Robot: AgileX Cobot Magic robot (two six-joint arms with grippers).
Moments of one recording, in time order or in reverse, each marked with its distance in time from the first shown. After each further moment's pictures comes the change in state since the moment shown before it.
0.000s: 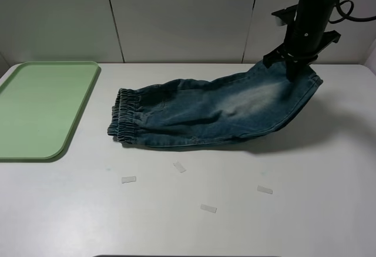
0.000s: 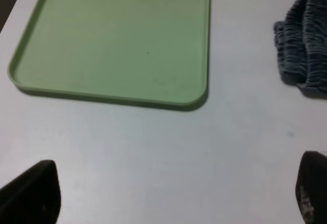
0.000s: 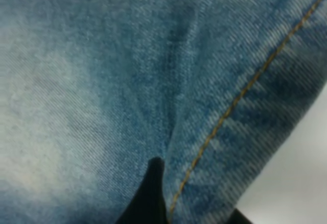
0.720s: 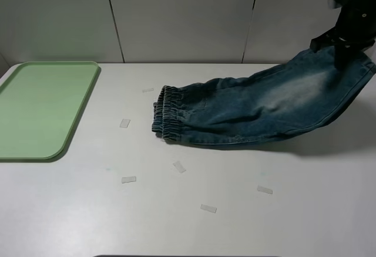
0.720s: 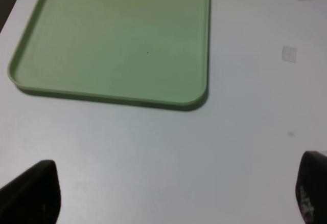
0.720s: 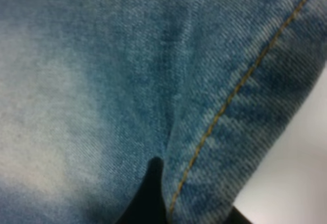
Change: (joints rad) left arm 0.000 0.000 0.000 0.000 0.000 0.000; right arm -0.180 -0.096 0.000 -0.038 0.070 -0.039
